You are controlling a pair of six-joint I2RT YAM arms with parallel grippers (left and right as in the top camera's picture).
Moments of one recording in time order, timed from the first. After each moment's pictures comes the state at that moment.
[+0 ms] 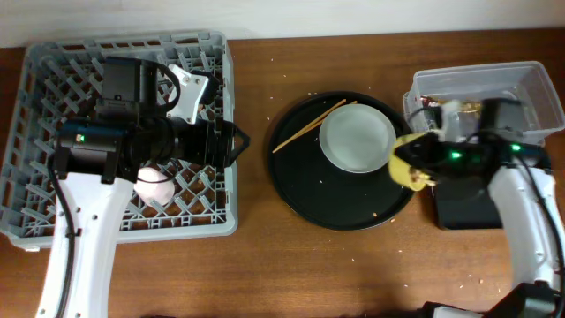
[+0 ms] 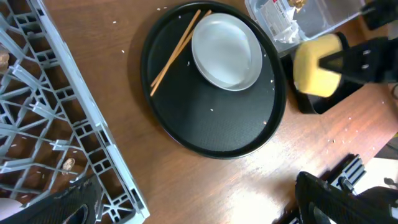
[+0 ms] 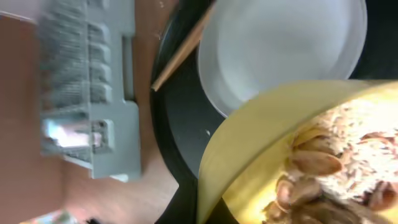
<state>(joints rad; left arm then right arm) -0.15 1.45 1.67 -1.22 0.50 0.05 -0.25 1.45 1.11 -0.83 -0.78 0.12</state>
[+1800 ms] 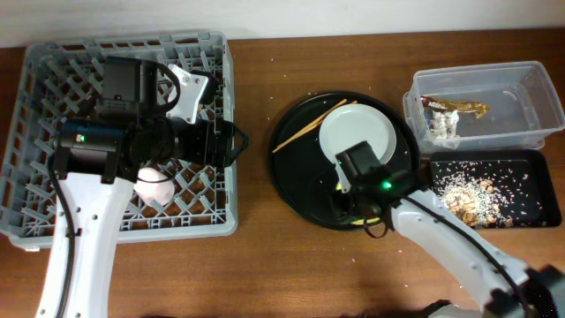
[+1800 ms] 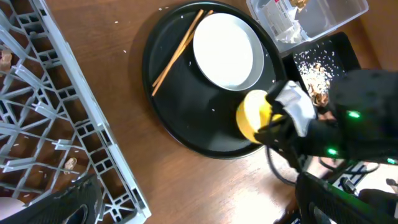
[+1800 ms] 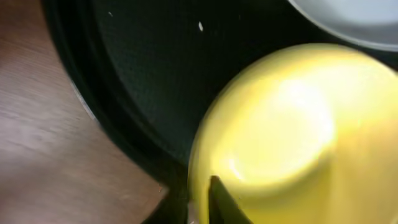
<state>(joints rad) -0.15 1.45 1.67 -1.22 0.50 0.05 0.47 1.45 0.90 -0.72 -0.09 0.21</state>
